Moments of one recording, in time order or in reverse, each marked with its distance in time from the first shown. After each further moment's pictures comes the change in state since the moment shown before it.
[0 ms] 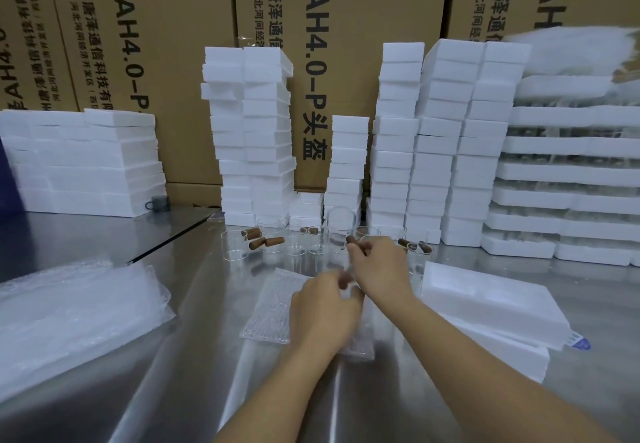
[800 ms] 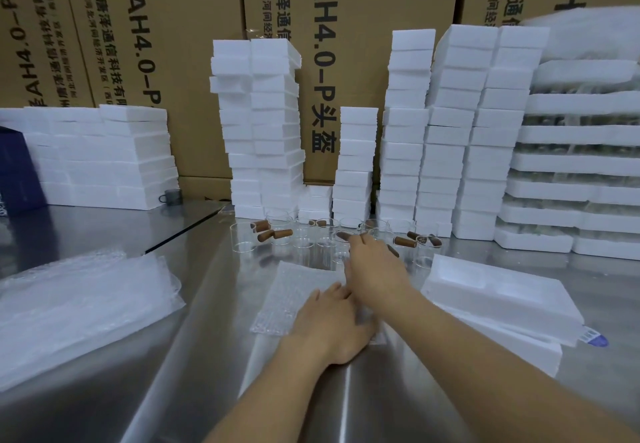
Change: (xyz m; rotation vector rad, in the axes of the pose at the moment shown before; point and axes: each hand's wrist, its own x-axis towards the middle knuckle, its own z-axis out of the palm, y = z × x) left_hand -0.004 -0.020 0.011 0.415 -0.393 0.269; right_hand -0.004 0.003 0.015 -0.607 -0.205 -0.327
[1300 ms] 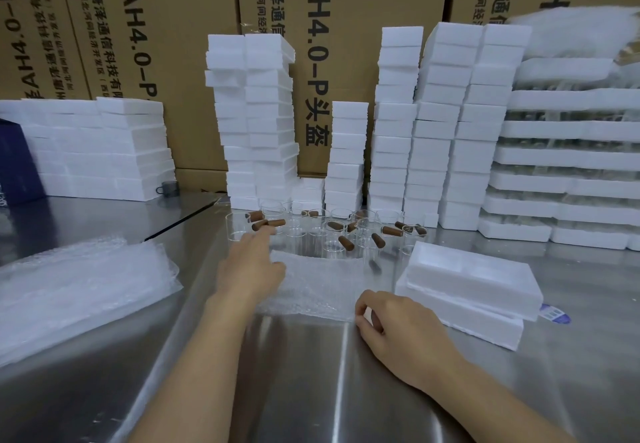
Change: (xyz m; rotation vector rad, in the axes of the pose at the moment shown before) left_hand -0.028 -0.065 -0.065 -0.172 0.364 -0.421; right_hand -0.134 0.044 -0.021 0.193 -0.062 -0.167
